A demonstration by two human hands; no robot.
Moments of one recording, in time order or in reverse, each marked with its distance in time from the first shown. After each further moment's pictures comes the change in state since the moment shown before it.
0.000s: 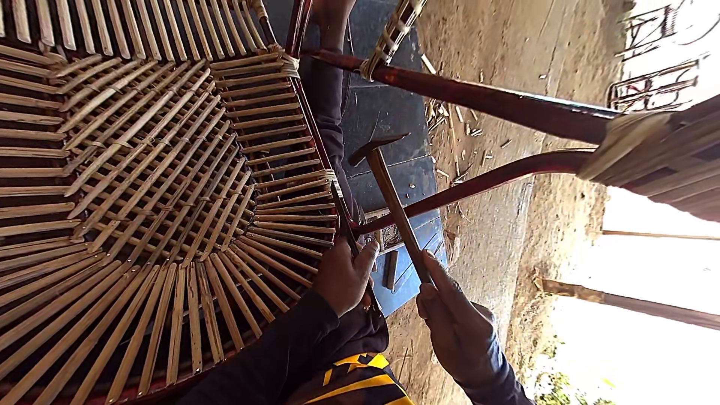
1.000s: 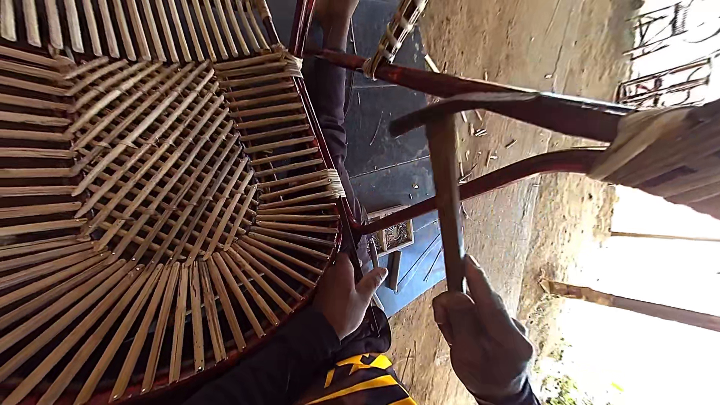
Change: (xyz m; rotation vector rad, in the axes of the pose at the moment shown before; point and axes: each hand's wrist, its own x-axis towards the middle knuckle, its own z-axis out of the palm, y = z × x) left_hand -0.015 -0.026 0.003 0.329 0.060 0.026; right_hand -0.003 -0.009 -0.011 0.142 0.119 -0.006
